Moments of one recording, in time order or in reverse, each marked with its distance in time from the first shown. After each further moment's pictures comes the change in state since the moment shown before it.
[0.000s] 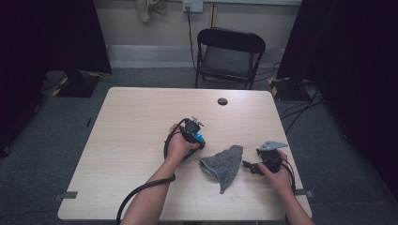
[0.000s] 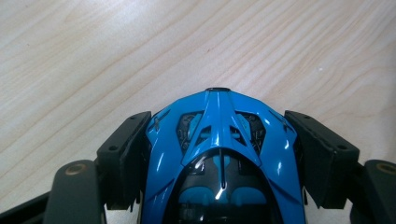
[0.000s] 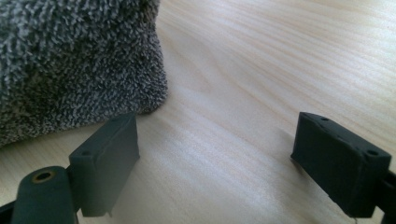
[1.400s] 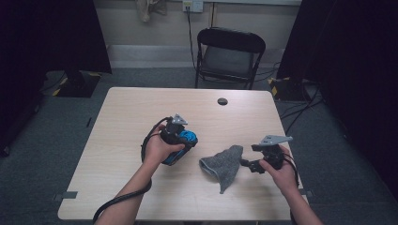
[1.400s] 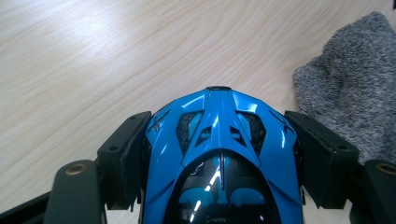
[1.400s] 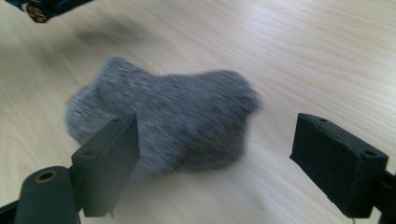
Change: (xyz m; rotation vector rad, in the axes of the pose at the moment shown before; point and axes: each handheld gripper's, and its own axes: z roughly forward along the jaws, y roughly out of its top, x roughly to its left) left arm 0.010 -0.025 -0.080 -0.180 -0.127 0.002; right arm 0.028 0.044 -0.039 -0.058 0.151 -0.017
